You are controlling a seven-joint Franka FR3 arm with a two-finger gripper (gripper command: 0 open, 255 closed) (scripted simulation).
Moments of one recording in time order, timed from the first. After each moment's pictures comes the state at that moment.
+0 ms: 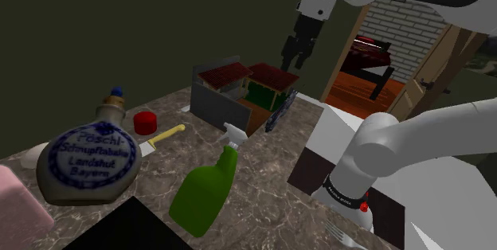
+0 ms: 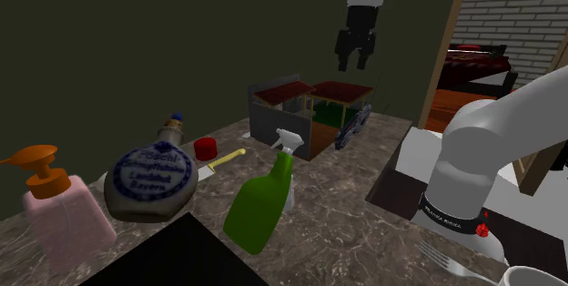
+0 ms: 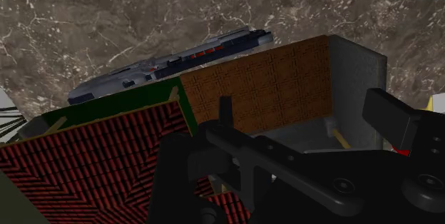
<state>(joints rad) 0.02 -0.79 -0.06 -2.40 0.02 1.65 0.05</state>
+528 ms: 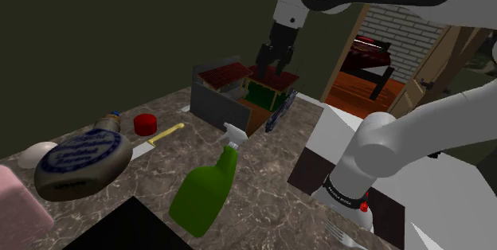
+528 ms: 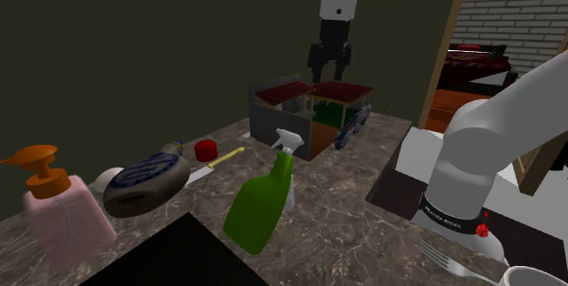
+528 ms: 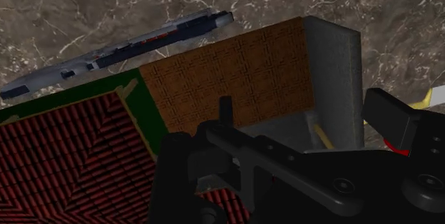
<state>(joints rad) 0.05 -0.66 0.04 -2.40 0.08 1.78 0.18</state>
